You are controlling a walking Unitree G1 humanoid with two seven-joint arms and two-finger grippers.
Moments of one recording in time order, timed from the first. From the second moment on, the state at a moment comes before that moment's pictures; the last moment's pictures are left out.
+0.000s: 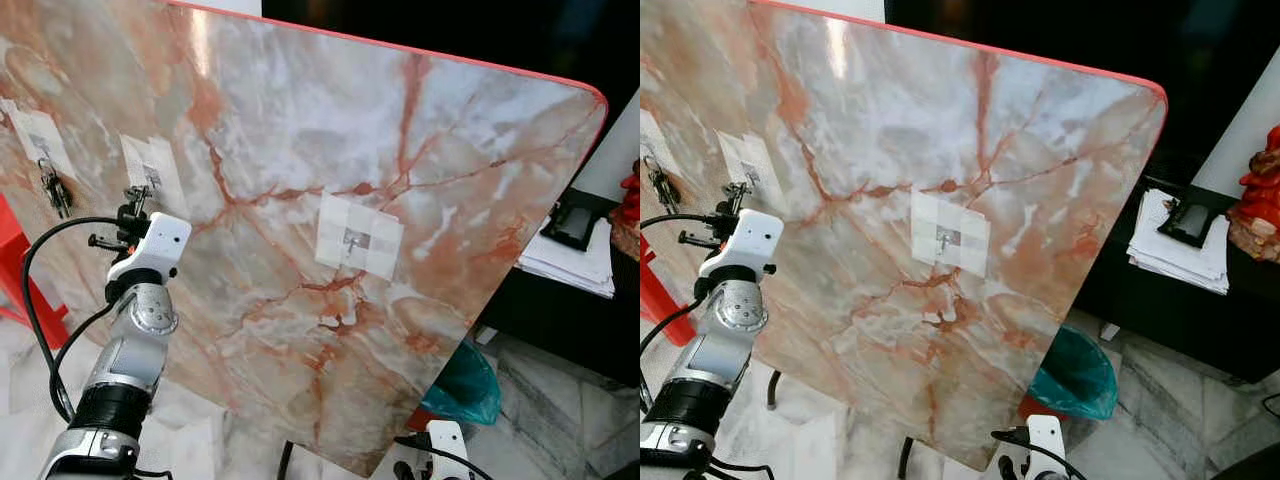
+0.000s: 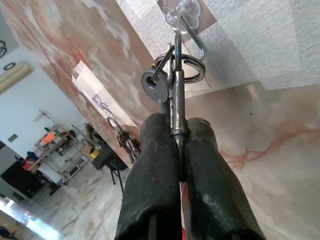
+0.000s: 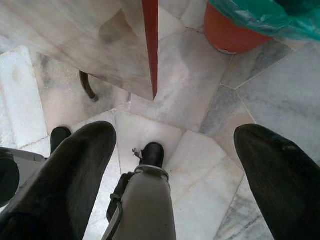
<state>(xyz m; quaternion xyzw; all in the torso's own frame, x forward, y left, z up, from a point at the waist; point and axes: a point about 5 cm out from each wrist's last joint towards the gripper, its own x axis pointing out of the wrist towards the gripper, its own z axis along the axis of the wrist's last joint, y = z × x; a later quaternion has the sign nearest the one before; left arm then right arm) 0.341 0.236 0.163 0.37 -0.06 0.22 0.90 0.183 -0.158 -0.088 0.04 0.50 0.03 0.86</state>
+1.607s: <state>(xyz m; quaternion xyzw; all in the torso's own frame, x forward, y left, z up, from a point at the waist) 0.317 0.222 0.158 0.37 -0.10 0.21 0.90 0.183 -0.157 -0.088 0.04 0.50 0.03 0.86</state>
